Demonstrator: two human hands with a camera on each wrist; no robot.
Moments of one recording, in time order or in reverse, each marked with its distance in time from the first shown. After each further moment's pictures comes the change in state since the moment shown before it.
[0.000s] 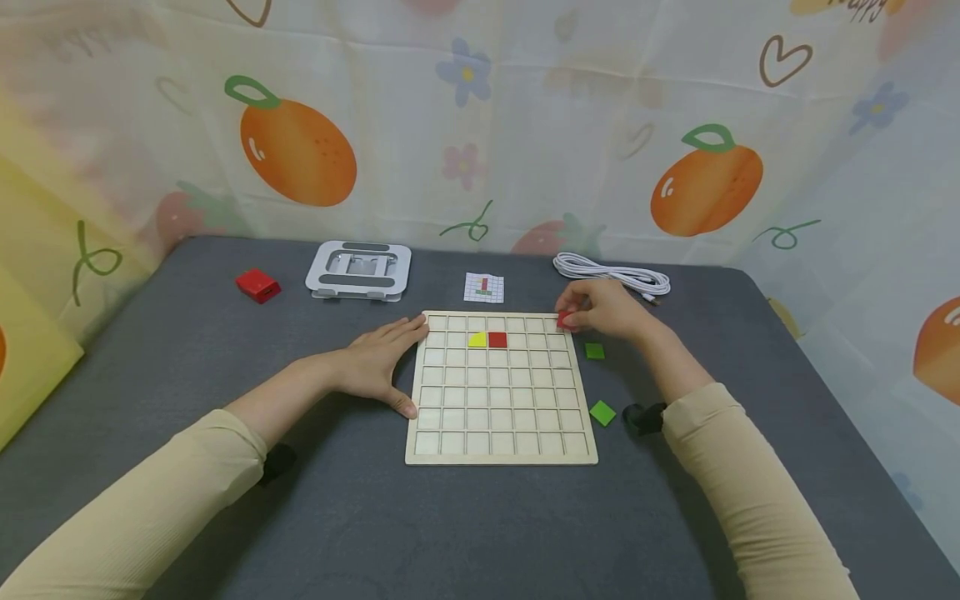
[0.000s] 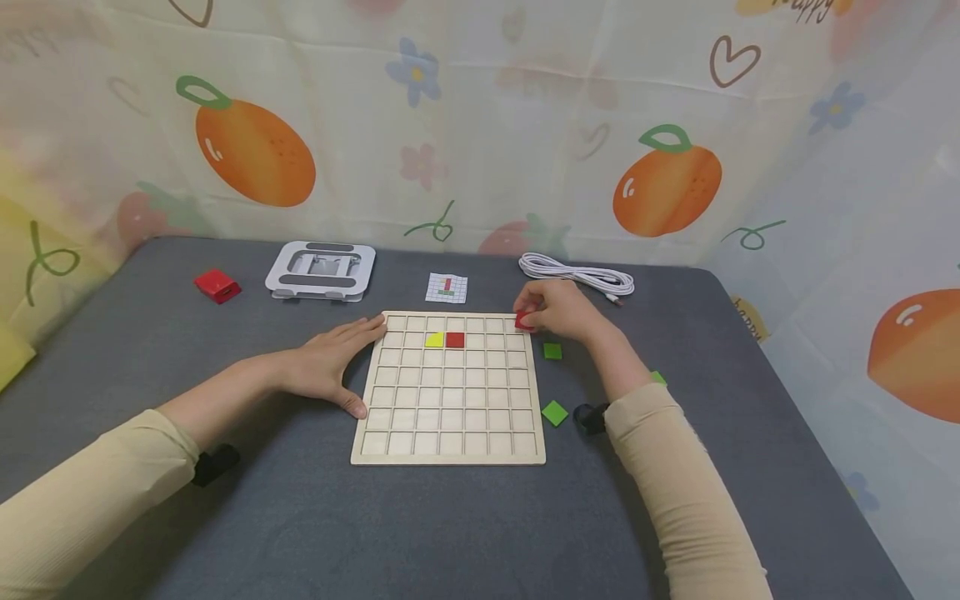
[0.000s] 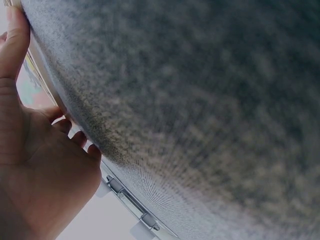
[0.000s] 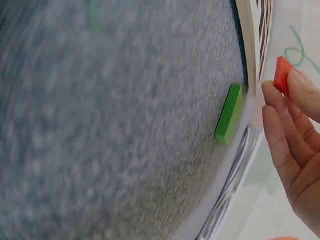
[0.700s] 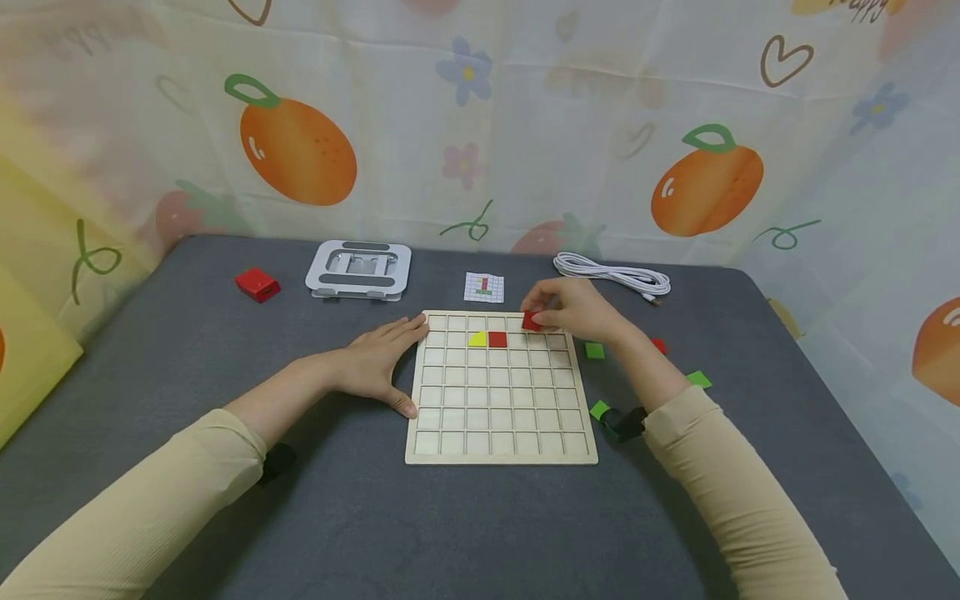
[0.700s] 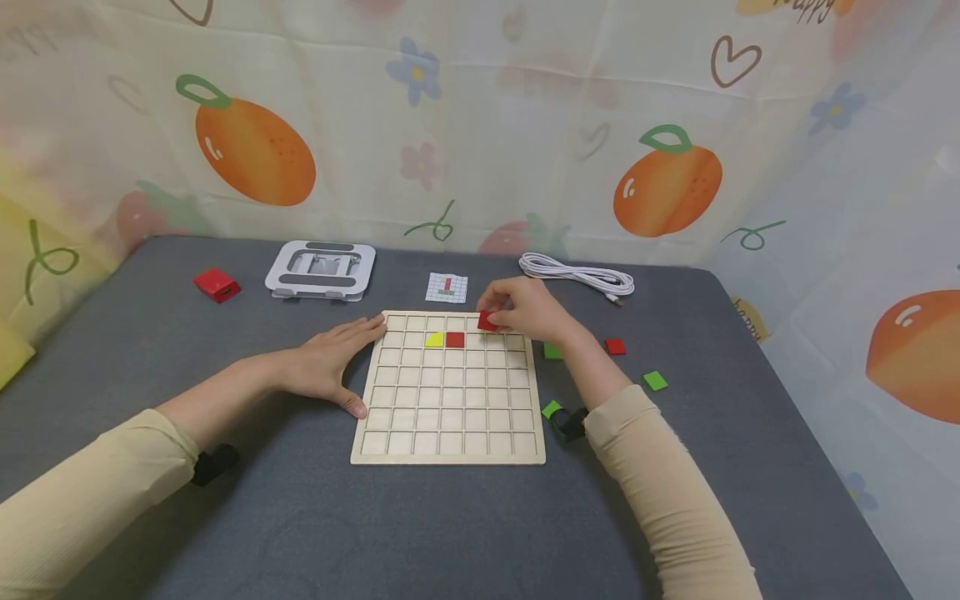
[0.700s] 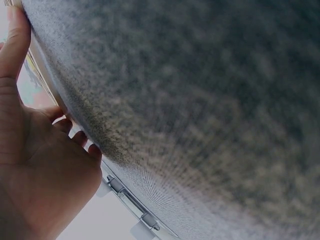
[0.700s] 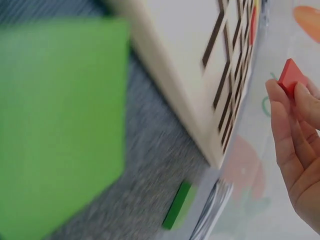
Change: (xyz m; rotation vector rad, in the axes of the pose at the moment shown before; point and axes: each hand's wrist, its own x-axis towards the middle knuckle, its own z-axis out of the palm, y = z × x) left_hand 0.000 0.000 0.000 -0.004 0.004 0.003; right_hand 0.007 -0.040 0.019 -0.009 0.000 -0.069
